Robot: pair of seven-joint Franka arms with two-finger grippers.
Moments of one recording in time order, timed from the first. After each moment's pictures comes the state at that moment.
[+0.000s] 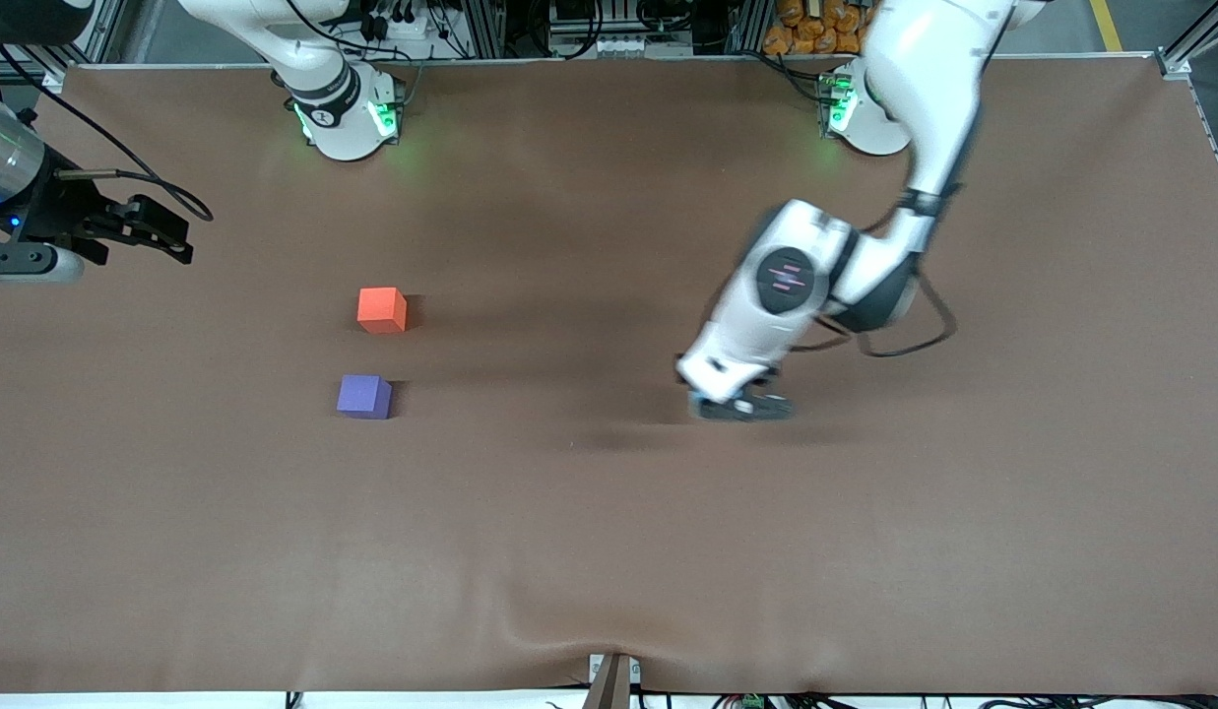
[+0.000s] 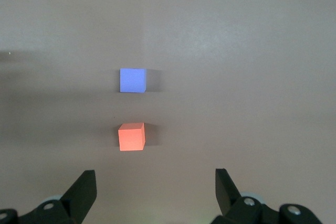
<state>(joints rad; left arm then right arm) -0.56 0.58 -0.10 -1.60 -0.02 2.24 -0.66 0.02 -0.05 0.03 -1.66 0.00 1.56 0.05</state>
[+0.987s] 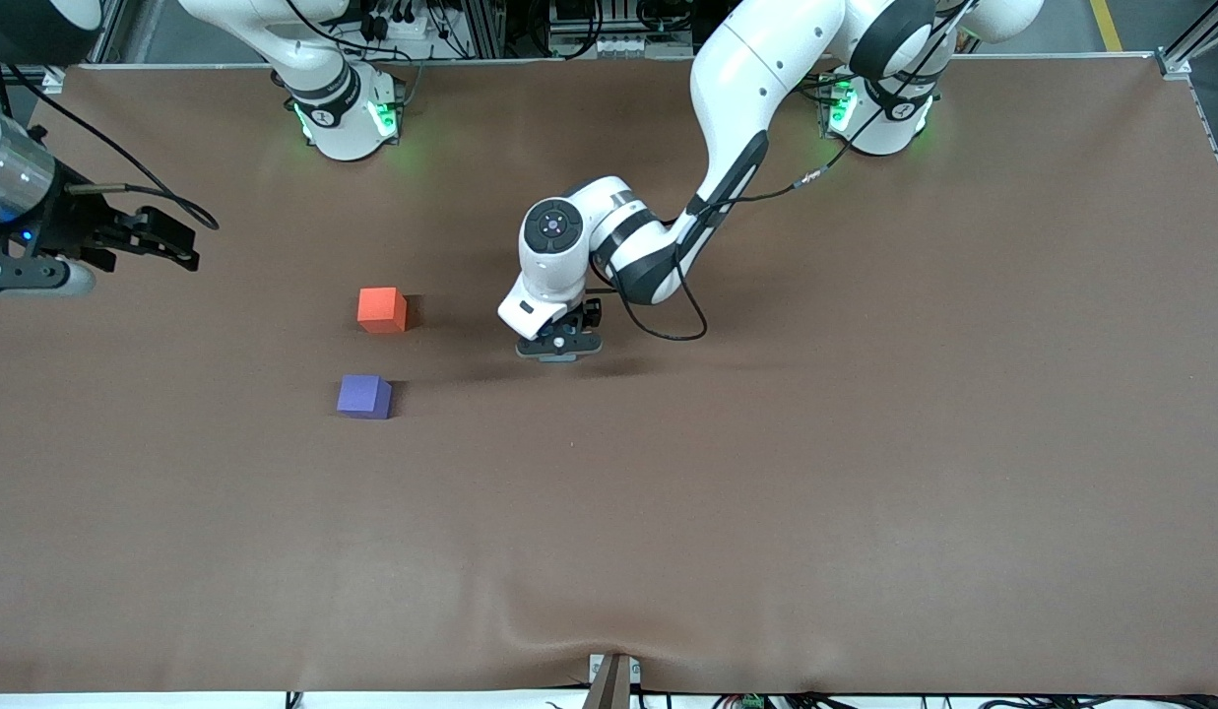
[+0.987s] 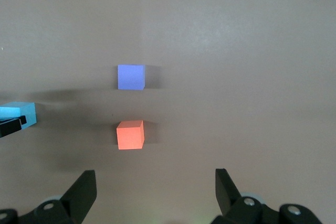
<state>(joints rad) -0.87 0.91 -0.09 -1.24 -0.02 2.23 -1.02 0.02 -0.01 0.03 -1.66 0.00 1.56 0.05</state>
